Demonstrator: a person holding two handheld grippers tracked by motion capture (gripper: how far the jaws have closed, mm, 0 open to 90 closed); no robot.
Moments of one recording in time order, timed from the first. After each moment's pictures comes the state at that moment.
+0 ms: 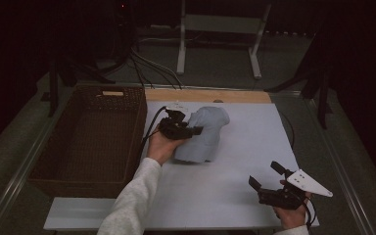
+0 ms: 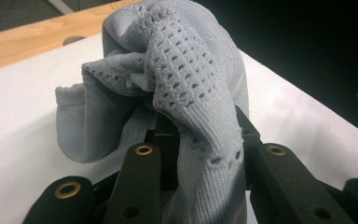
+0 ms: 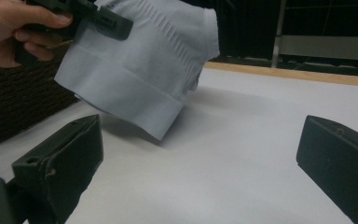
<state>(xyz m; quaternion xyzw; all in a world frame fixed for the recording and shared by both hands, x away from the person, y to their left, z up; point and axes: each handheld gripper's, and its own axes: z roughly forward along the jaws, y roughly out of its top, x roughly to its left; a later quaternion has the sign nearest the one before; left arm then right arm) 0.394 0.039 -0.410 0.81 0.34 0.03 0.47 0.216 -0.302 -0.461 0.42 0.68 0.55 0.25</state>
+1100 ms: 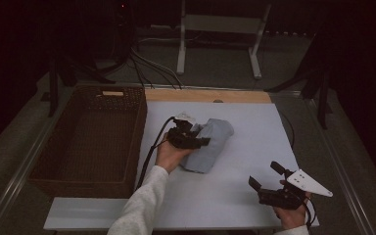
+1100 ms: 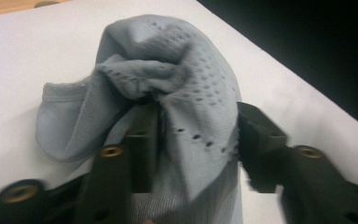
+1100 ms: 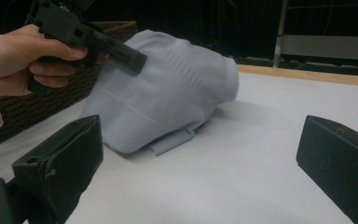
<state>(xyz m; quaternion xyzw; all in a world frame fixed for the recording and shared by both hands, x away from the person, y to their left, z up) 0.388 0.019 -0.442 0.81 0.36 0.00 0.47 0.216 -0.302 -0.461 0.42 0.68 0.55 0.25</state>
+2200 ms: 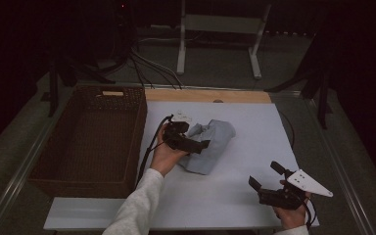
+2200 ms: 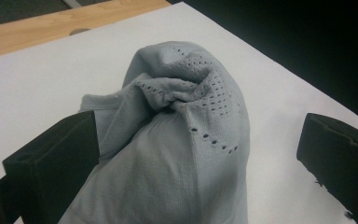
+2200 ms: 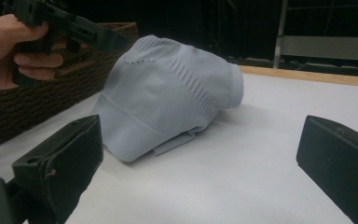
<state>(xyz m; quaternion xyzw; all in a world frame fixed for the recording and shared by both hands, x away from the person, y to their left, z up) 0.372 0.029 -0.425 0.80 0.36 0.06 0.47 0.216 -0.302 -0.462 0.42 0.68 0.55 0.25</state>
